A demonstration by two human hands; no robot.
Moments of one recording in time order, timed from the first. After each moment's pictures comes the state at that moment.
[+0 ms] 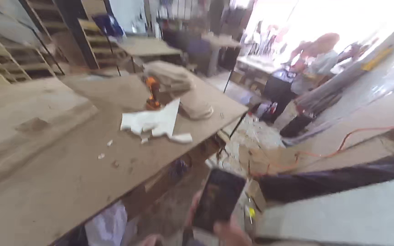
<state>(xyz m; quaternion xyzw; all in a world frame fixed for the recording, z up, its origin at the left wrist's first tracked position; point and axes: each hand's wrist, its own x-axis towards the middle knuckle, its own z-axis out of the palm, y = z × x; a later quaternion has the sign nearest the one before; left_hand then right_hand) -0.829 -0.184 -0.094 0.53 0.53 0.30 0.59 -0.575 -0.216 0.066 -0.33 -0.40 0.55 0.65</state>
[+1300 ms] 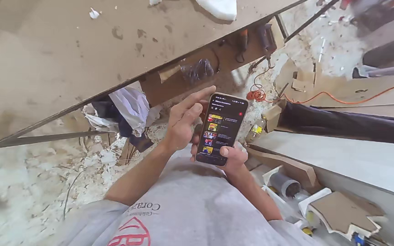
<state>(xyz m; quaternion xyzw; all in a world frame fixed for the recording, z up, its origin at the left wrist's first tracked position) -0.756 -0.150 -0.007 0.57 0.26 0.44 0.64 -0.601 -0.257 -0.051 -0.12 -0.19 0.80 0.56</state>
